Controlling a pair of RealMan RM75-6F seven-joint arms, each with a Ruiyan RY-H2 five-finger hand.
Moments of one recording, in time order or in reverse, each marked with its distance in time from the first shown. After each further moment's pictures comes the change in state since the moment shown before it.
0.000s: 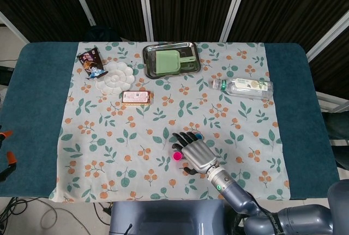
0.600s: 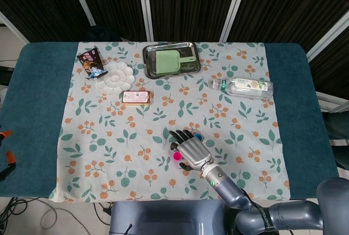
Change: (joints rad) left arm -0.001 0.001 -0.003 0.002 -0.005 -0.002 -0.003; right arm 0.022 -0.066 0.029 0.092 0.028 -0.028 -0.003
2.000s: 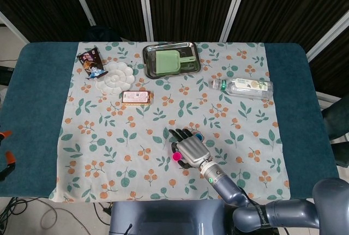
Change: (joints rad) left arm 0.001 0.000 0.000 0.001 0.000 0.003 0.005; right arm -0.002 -0.030 0.021 0.054 0.007 -0.029 0.040
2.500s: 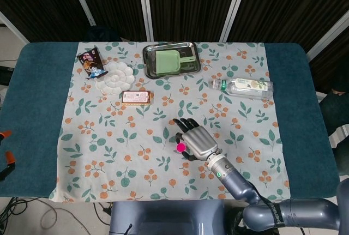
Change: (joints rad) left arm 0.001 0.000 0.000 -0.001 0.001 0.002 0.000; right arm 0.011 0.178 0.067 -0.156 0.026 0.012 -0.009
